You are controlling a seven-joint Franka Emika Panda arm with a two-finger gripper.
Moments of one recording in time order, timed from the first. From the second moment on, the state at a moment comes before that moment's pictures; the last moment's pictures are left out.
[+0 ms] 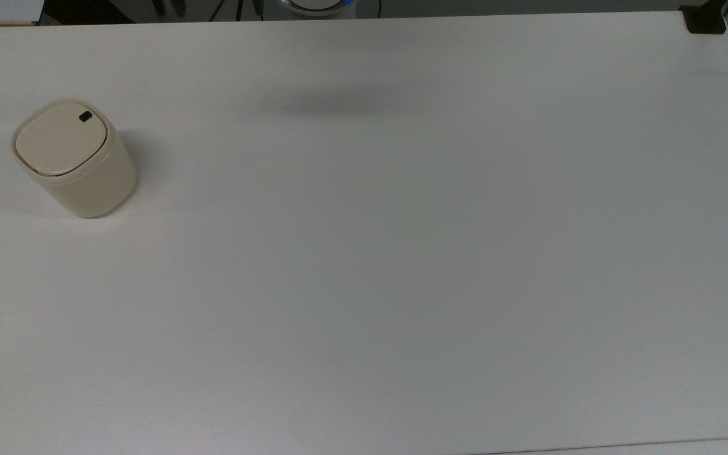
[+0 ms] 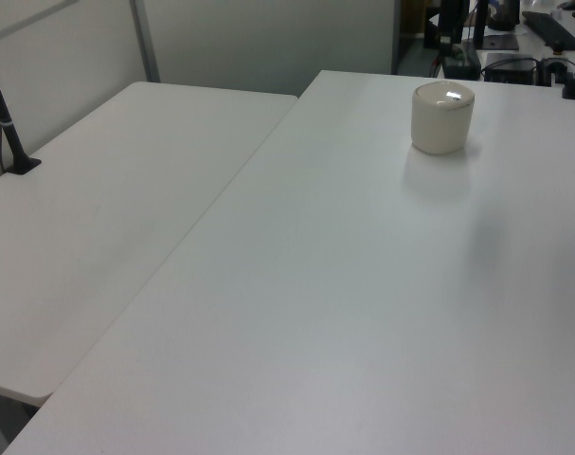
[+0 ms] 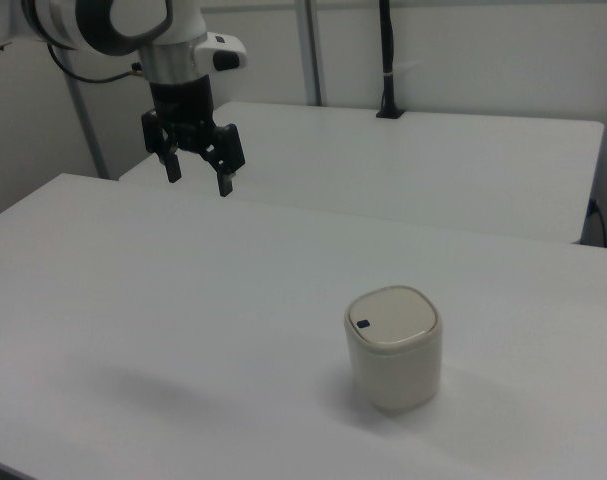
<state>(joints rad) 0.07 -0.01 -0.20 -1.57 0.06 1.57 -0.14</state>
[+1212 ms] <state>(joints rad) 0.07 -0.01 -0.21 -1.57 0.06 1.57 -0.14</state>
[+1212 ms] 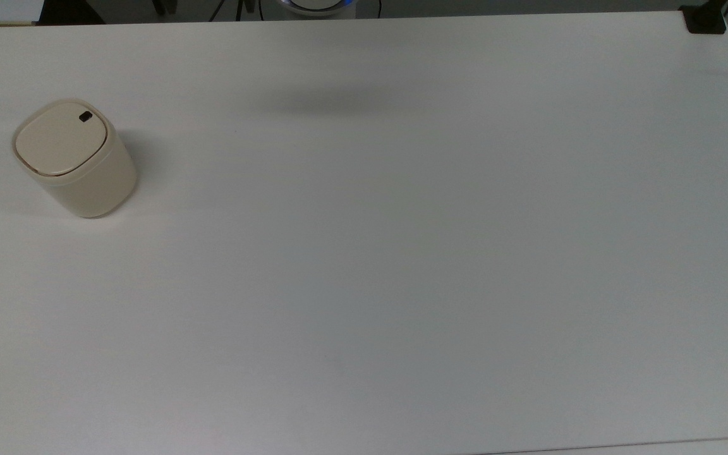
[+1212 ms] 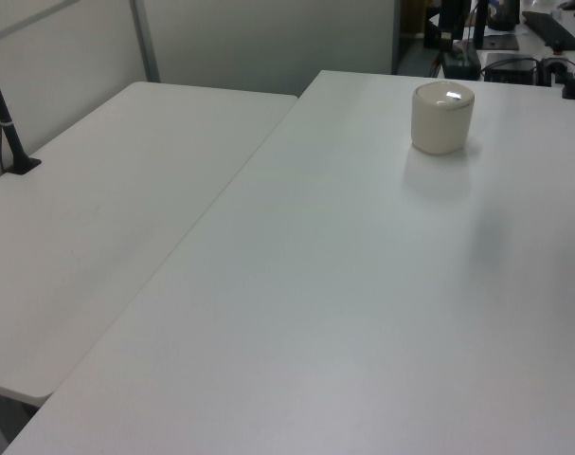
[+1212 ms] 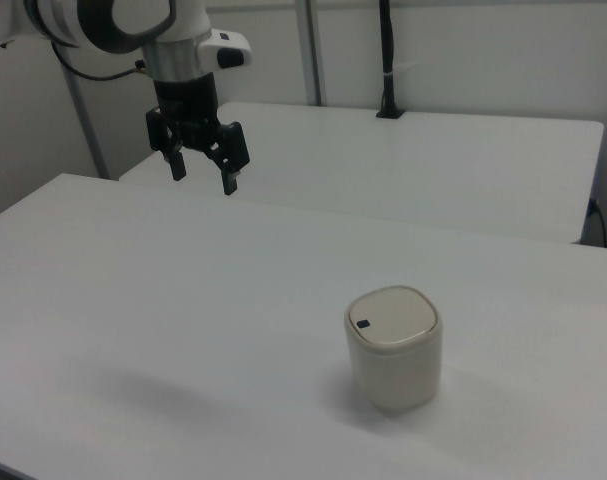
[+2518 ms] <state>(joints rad) 0.07 -0.01 -0.23 -1.55 0.06 1.57 -0.13</state>
